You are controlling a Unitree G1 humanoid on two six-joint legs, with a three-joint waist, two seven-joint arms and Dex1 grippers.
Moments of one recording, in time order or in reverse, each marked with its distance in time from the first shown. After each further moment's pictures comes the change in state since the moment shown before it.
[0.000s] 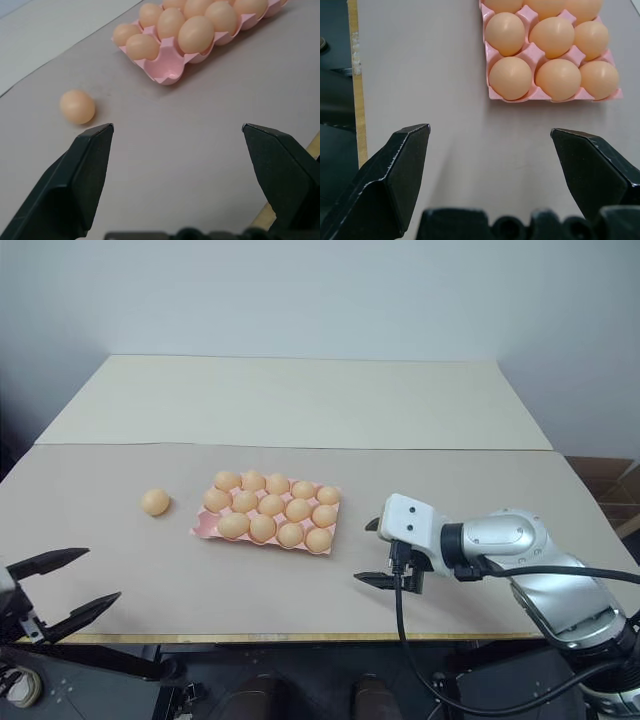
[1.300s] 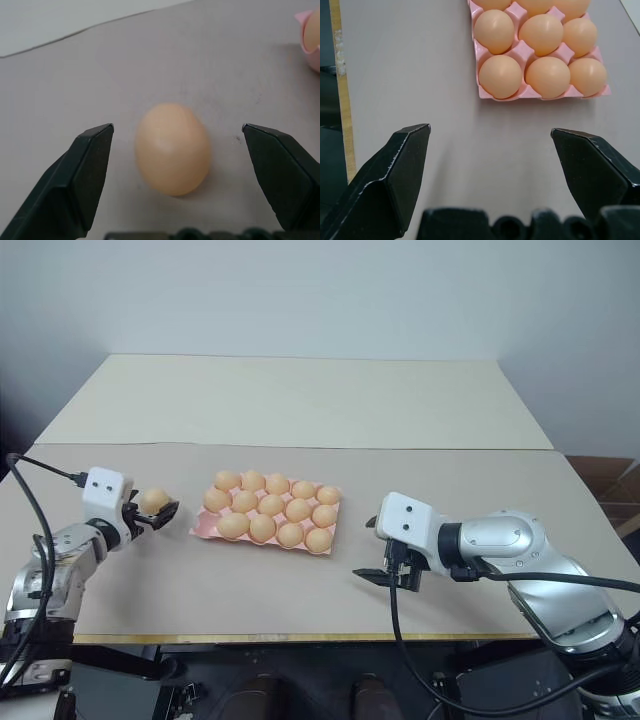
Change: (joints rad) left arm -0.879 -0.138 -0.559 0.565 0.330 0.345 0.641; right arm 0.009 0.015 -0.003 -0.061 -0.028 0.079 -0.060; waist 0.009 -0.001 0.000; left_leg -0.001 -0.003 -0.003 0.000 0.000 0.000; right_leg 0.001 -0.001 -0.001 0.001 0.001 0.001
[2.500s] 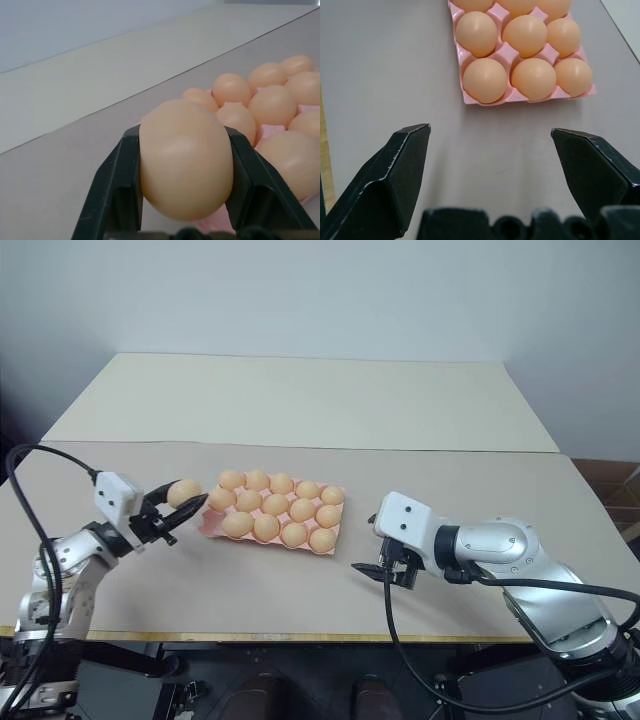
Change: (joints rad) left arm 0.109 -0.063 -0.001 -0.160 -0.167 -0.377 -0.383; right arm 0.019 0.027 0.007 -0.008 -0.019 0.003 -0.095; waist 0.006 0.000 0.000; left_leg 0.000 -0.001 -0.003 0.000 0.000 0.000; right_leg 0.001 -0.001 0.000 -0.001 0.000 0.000
